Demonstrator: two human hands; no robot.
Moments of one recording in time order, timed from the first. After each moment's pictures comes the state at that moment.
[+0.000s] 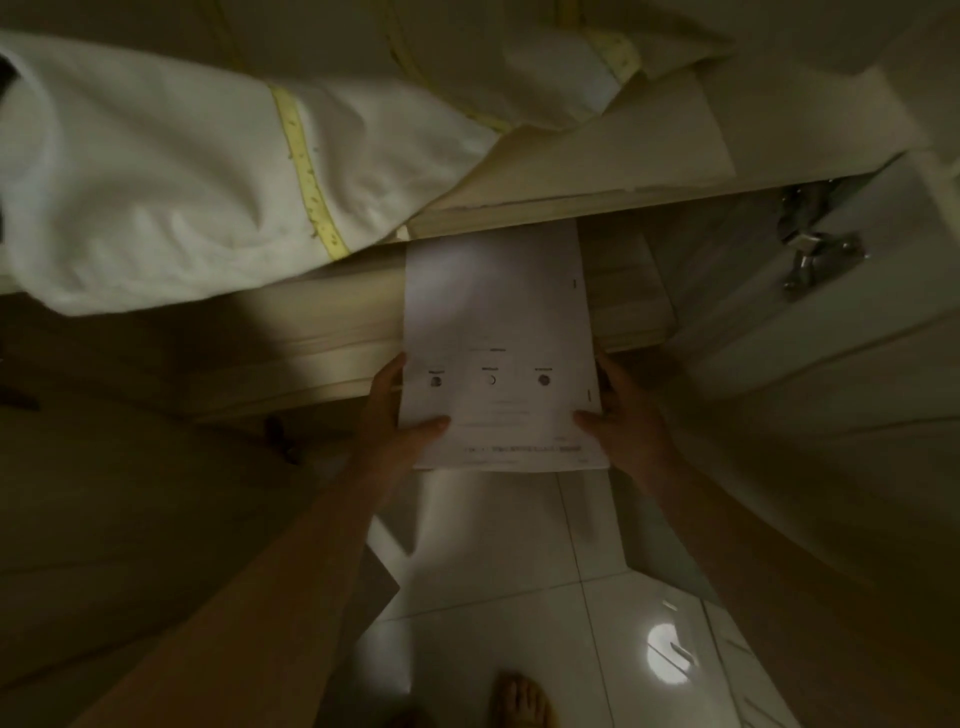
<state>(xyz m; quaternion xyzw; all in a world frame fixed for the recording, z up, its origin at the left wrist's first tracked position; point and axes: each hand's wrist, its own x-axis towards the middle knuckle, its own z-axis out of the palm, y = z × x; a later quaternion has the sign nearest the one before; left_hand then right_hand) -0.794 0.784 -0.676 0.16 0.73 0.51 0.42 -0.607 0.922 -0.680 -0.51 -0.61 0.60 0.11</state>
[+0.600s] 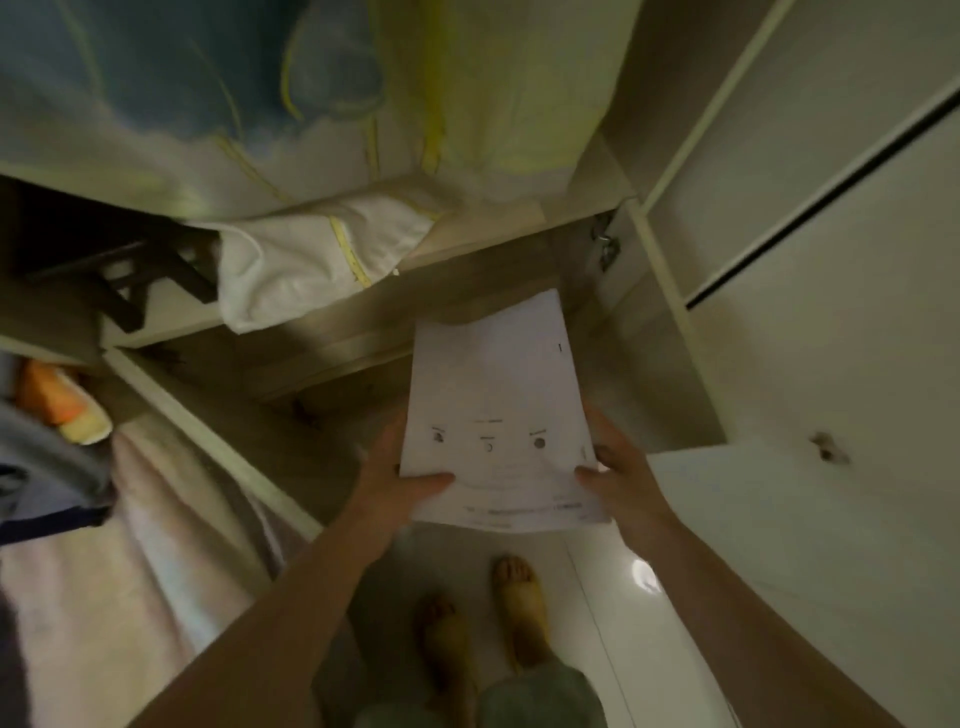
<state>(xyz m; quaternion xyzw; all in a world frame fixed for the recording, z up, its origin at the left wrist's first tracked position) -0.715 0.668 -0.472 0.16 0.71 0.40 0.56 -0.502 0.762 -0.470 -0.56 -0.51 0.64 0.12</state>
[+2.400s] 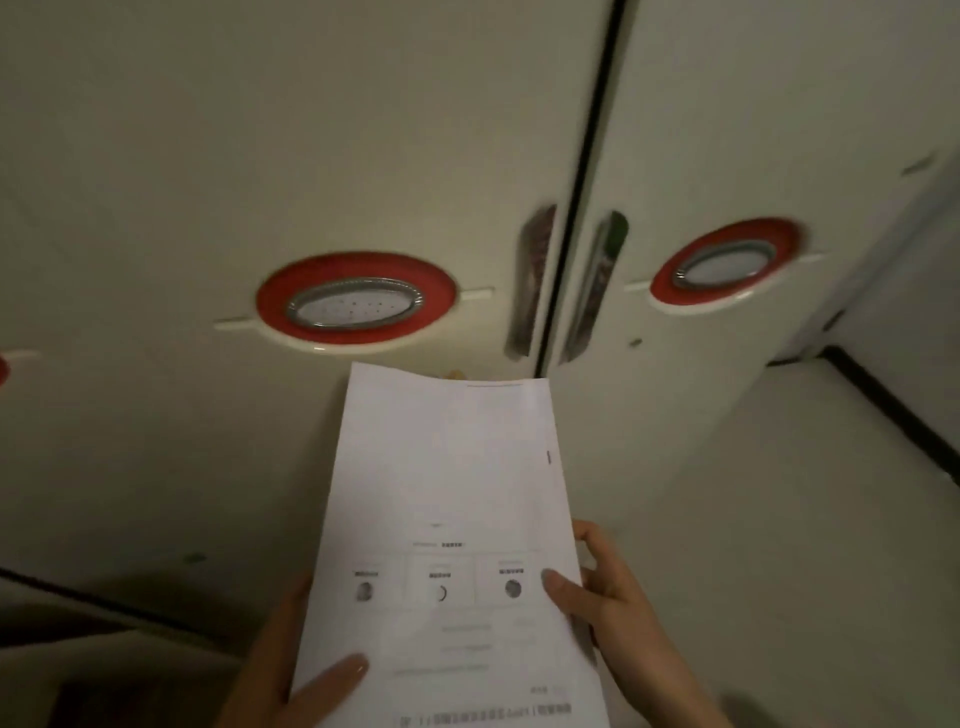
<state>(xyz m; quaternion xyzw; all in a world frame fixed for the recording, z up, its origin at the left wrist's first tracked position) -0.346 0.499 -0.093 0.73 0.32 0.09 0.60 -0.164 0.297 -0.093 -0.62 -0.09 0.41 0.67</state>
